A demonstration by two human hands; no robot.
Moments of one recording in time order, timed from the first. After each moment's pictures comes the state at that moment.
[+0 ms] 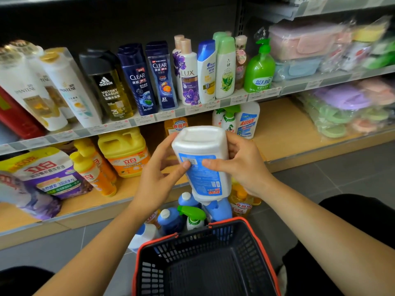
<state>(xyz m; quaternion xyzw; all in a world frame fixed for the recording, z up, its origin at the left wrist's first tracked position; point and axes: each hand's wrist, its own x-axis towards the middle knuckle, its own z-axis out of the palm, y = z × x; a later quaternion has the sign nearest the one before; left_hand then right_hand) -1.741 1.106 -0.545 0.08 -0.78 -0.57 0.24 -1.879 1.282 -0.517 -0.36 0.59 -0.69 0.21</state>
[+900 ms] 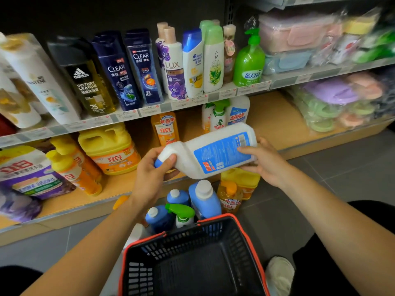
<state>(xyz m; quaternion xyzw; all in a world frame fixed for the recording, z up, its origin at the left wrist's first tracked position) -1.783 1.104 -0.588 0.21 -0.61 -0.73 0.23 -1.972 1.331 -0.572 -0.03 0.67 -0.67 0.33</state>
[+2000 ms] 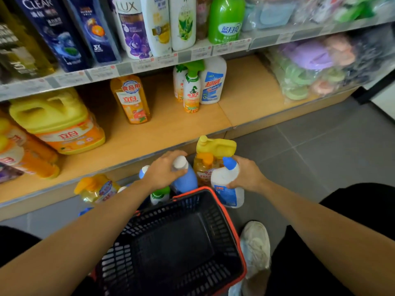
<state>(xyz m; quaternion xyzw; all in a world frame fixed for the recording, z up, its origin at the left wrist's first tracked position) -1.833 1.128 -0.711 0.08 -0.91 -0.40 -0.06 -1.947 1.403 -0.684 -0.21 0.91 -0.25 0.24</state>
